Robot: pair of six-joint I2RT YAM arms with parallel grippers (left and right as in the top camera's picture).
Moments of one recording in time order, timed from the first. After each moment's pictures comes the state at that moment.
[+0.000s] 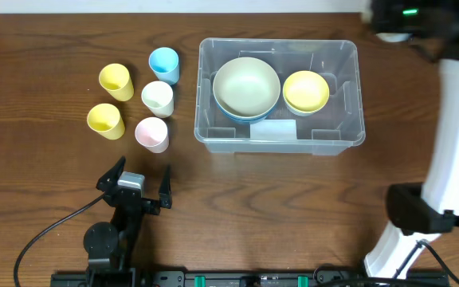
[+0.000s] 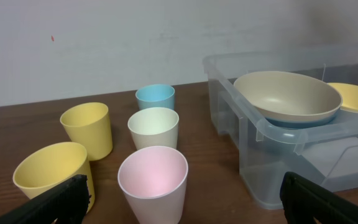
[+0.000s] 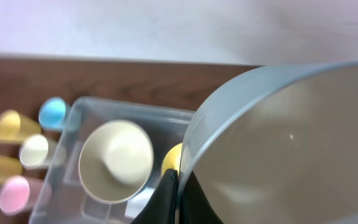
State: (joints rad) left arm 0.01 0.01 0.02 -0.10 0.23 0.04; right arm 0.11 1.97 2.65 -1.45 -0.15 0.11
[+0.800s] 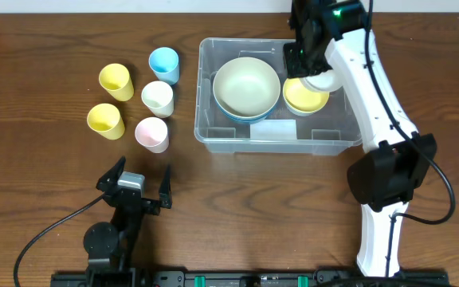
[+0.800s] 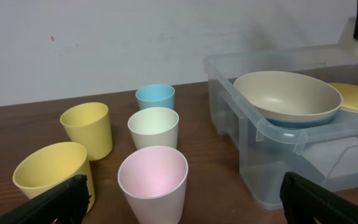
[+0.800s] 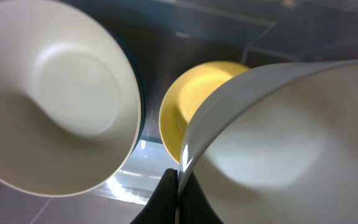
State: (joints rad) left arm 0.01 0.01 0.02 -0.10 0.23 0.04; right arm 0.31 2.19 2.24 -1.34 0.02 0.18
